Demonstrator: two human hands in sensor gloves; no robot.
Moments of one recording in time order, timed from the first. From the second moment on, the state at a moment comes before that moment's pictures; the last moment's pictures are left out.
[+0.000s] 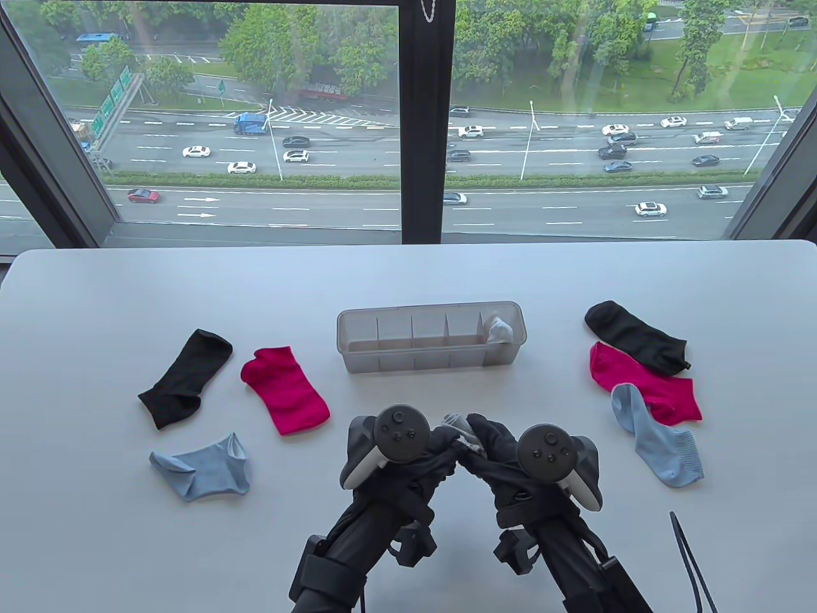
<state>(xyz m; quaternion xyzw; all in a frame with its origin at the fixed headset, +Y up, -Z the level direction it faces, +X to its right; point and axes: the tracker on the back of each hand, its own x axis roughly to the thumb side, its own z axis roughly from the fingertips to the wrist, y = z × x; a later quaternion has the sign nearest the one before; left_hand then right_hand) -0.051 -0.713 -0.313 -0.13 -0.19 0.32 0.92 0.142 -0.734 -0.301 0.13 0.07 0.91 0.38</state>
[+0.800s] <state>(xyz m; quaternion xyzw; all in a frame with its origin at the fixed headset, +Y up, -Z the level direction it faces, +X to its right) -0.078 -0.723 -0.335 0.02 -0.10 0.24 0.96 0.123 -0.737 -0.305 0.18 0.19 0.84 0.47</state>
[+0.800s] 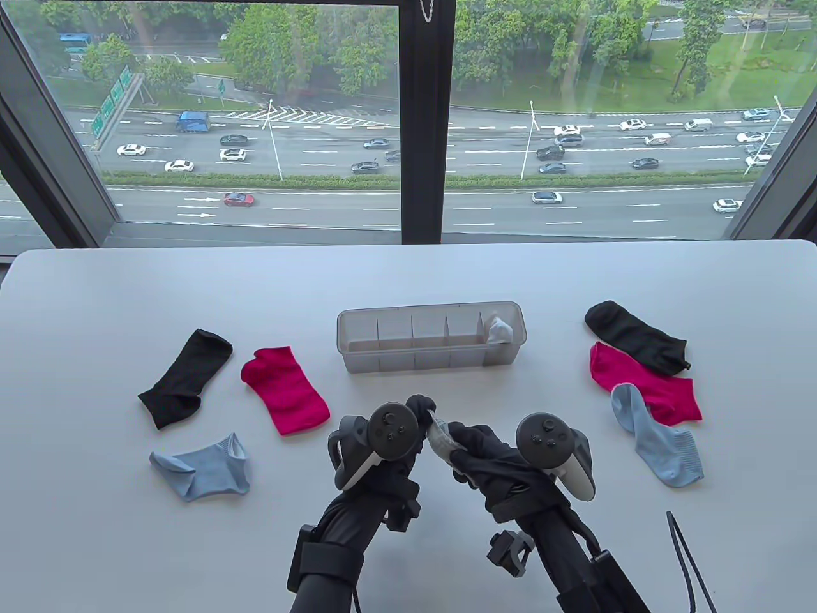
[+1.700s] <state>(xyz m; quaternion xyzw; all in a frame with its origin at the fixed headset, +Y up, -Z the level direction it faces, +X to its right) -0.044 -0.727 -0.321 -0.15 -0.24 0.34 0.90 0.160 -0.736 -0.308 0.03 0.04 0.81 0.58</state>
